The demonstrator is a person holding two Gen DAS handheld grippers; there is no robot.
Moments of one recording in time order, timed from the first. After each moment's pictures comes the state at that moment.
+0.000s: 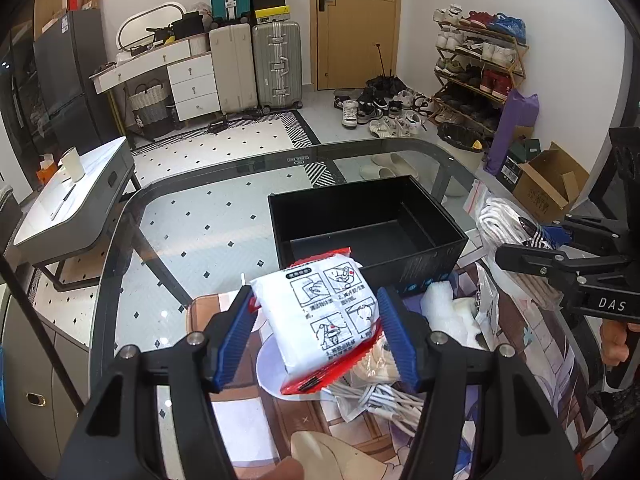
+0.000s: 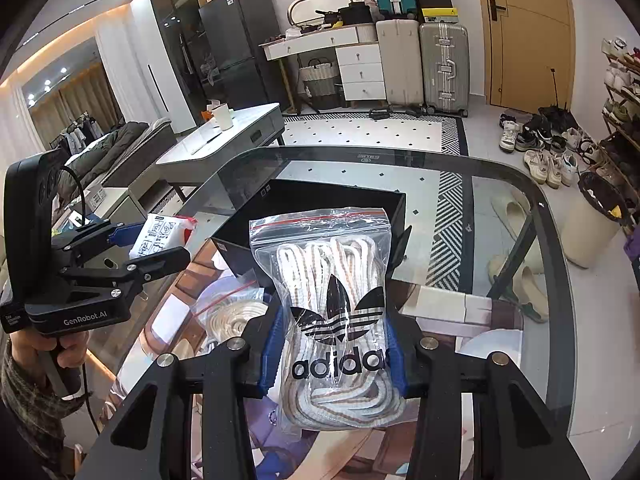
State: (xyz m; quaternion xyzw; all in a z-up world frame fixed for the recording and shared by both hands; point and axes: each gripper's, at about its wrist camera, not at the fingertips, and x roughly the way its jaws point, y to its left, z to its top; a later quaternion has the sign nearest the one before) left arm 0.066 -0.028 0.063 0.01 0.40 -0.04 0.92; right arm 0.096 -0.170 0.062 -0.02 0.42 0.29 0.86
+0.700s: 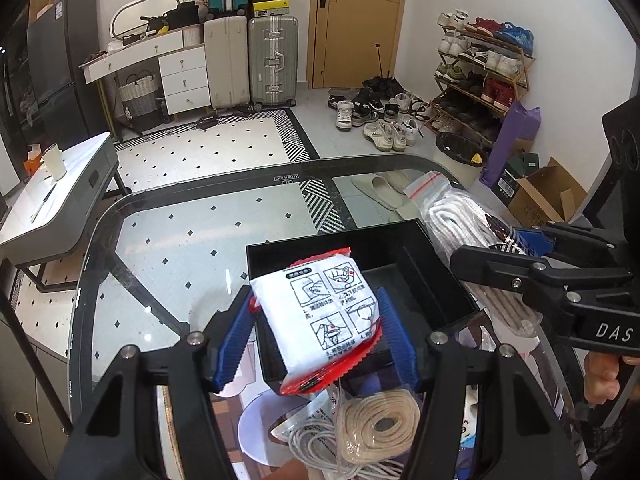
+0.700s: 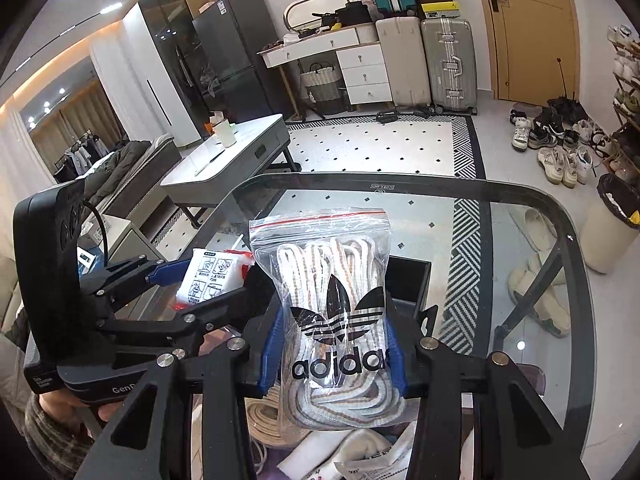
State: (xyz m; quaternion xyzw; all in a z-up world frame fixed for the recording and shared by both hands) left arm 0.138 -0.027 0.062 -0.02 0.41 -0.06 0.91; right arm 0.168 -0.129 0.088 0.01 0.43 0.31 0.85
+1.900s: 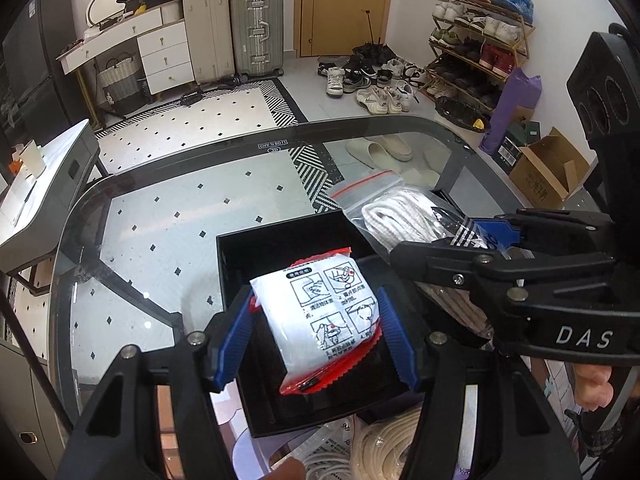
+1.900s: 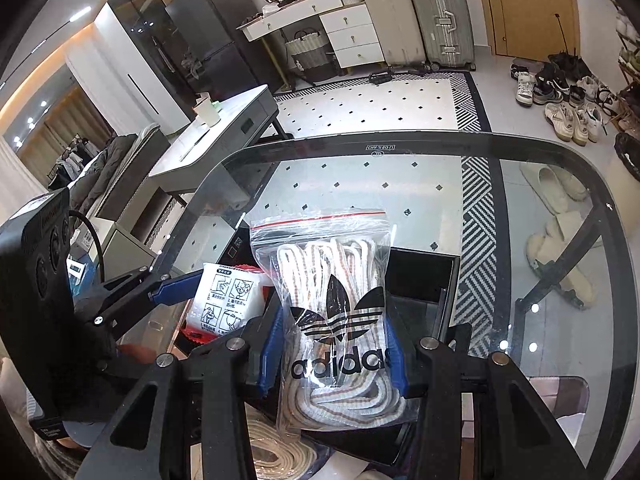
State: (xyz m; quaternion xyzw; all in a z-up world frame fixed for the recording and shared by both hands) left arm 0.179 -0.033 0.024 0.00 0.46 -0.08 0.88; right arm 0.235 -0.095 0.024 0.03 0.50 0.30 0.81
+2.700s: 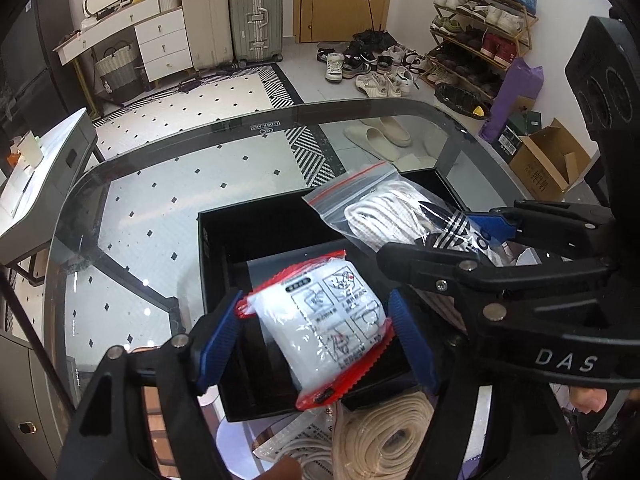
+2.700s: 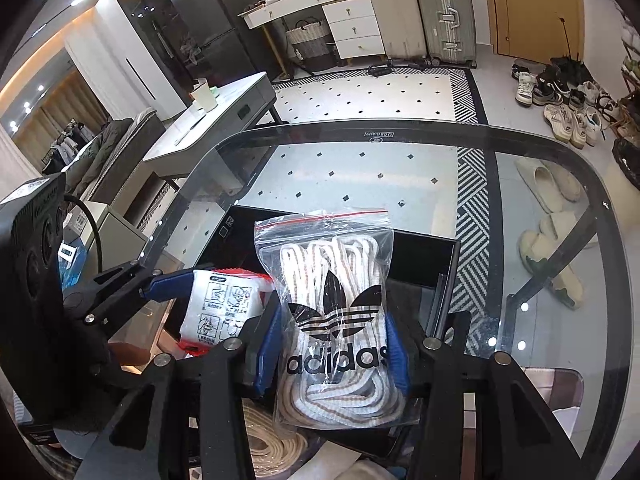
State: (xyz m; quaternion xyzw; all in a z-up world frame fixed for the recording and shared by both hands) left arm 0.174 -0.041 0.022 0.00 0.48 -0.07 0.87; right arm 0.224 -0.091 0.020 0.00 0.51 0.29 0.81
